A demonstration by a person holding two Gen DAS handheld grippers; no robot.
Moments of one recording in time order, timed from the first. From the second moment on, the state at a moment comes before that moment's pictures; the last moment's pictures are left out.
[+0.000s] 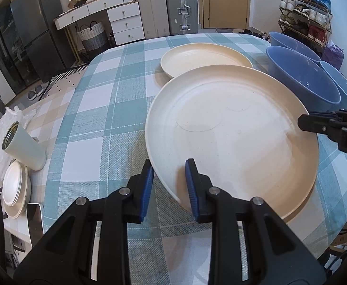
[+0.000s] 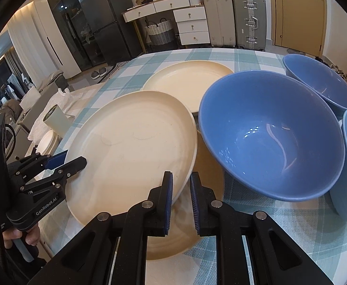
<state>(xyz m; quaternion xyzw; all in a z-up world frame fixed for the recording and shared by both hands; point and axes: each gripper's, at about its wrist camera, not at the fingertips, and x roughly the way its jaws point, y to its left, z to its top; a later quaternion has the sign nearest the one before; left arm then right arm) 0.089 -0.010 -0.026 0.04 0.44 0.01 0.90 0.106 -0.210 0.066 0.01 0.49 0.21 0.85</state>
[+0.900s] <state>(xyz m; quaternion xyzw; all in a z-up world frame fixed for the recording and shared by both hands) 0.084 -0.035 -0.041 0.08 0.46 0.01 0.89 0.095 -0.218 0.053 0.00 0.50 0.19 0.85</state>
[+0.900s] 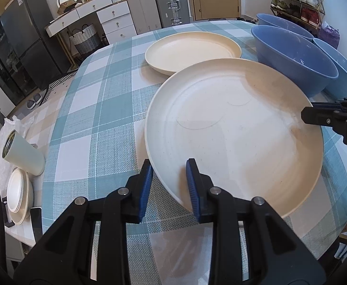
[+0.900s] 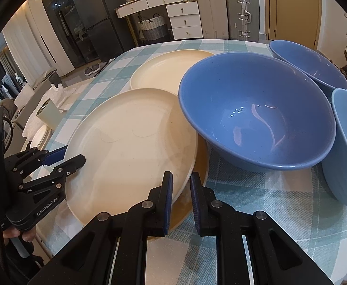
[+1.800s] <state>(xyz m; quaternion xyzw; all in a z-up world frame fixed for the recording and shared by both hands) 0.082 -0.052 -0.053 0.13 0.47 0.00 0.87 0.080 -0.216 0.047 -0.04 0.50 0.17 0.85</state>
